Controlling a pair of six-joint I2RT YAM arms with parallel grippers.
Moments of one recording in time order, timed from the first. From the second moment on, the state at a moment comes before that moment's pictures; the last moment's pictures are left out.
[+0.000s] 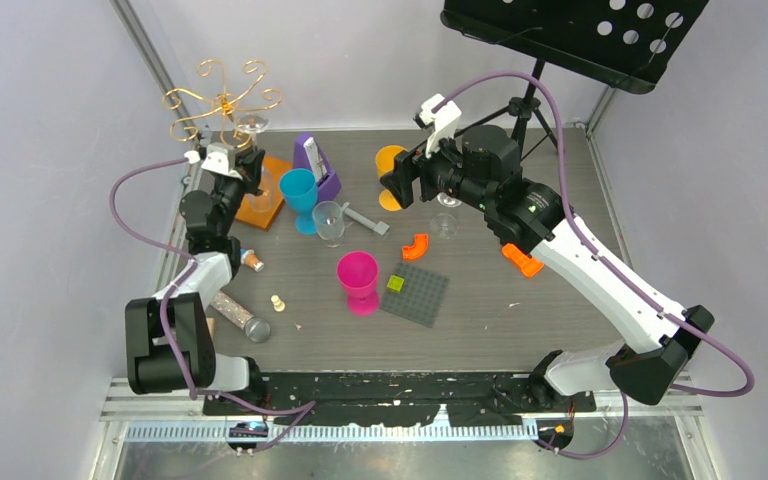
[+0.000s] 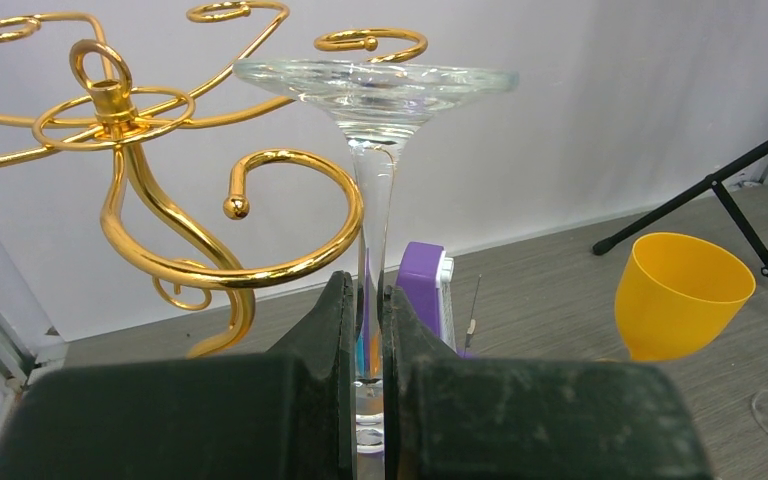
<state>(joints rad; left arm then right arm) 0.12 1.38 0.68 1.01 0.44 -0.11 0.74 1.34 1.51 -0.37 -0.06 0.04</state>
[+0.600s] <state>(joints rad) 0.13 1.45 0.73 1.06 0.41 -0.18 0.74 1.34 1.51 -0.37 -0.06 0.04</state>
